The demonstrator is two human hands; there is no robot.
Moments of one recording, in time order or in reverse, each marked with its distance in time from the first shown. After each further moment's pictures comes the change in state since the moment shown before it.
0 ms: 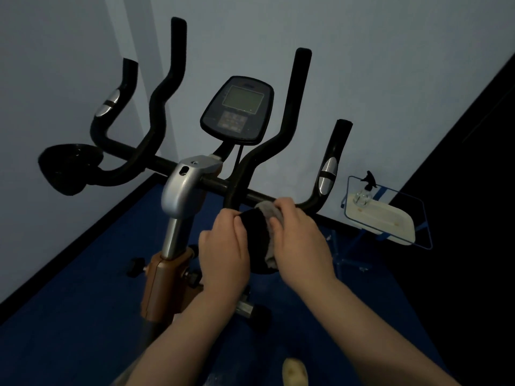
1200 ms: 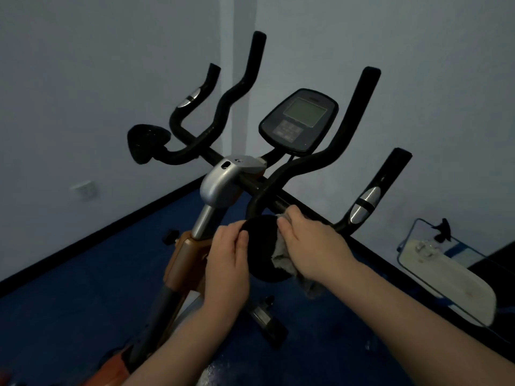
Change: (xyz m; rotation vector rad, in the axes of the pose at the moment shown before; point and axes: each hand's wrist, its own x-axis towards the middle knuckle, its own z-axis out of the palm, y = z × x) left_hand -0.030 0.012 0.006 -0.196 0.220 -0.177; right_hand 0.055 0.026 -0.019 -0.008 -0.508 -0.291
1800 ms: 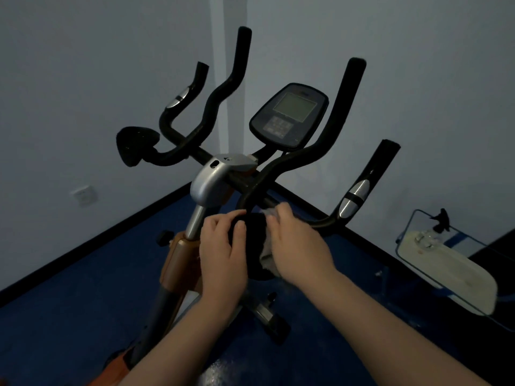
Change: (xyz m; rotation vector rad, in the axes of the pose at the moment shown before) left_hand 0.007 0.011 0.011 0.096 0.081 0.002; right_hand -0.007 -0.010 0.010 0.095 0.089 0.052
